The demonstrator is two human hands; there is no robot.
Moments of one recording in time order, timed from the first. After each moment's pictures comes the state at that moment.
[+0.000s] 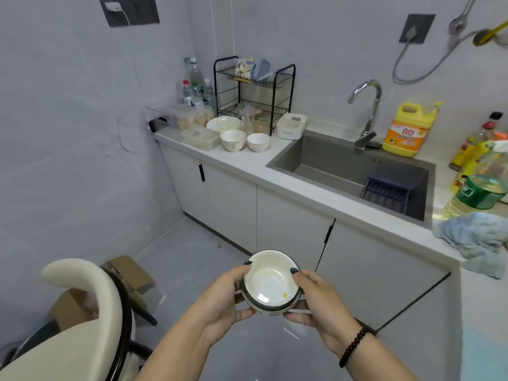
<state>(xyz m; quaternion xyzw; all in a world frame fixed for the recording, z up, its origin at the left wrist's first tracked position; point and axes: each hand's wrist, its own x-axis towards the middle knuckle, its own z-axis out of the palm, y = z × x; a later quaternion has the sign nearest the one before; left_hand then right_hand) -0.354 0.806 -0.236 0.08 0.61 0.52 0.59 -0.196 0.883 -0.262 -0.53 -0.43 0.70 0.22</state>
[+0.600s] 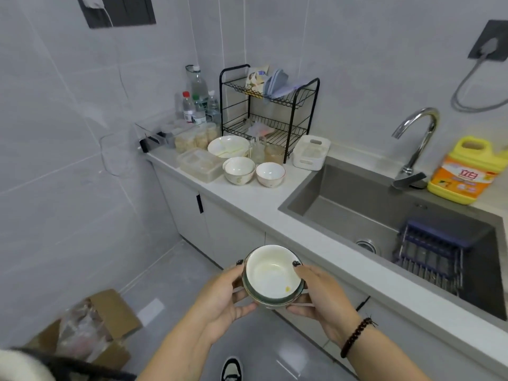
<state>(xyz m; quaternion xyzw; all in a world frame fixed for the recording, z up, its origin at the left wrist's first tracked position) -0.496 1.040 -0.242 0.04 0.58 0.57 0.58 -0.341 1.126 -0.242 -0.51 -0.46 0.70 0.20</state>
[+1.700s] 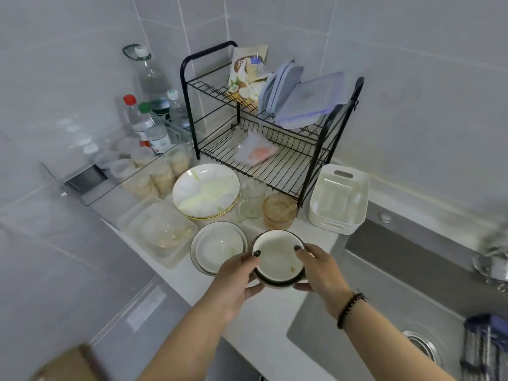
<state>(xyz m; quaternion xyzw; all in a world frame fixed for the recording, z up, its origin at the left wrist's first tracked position) -0.701 1.452 -0.293 0.05 0.63 0.52 0.58 -0.562 1.542 -0.296 -0.59 -0.50 0.61 0.15</state>
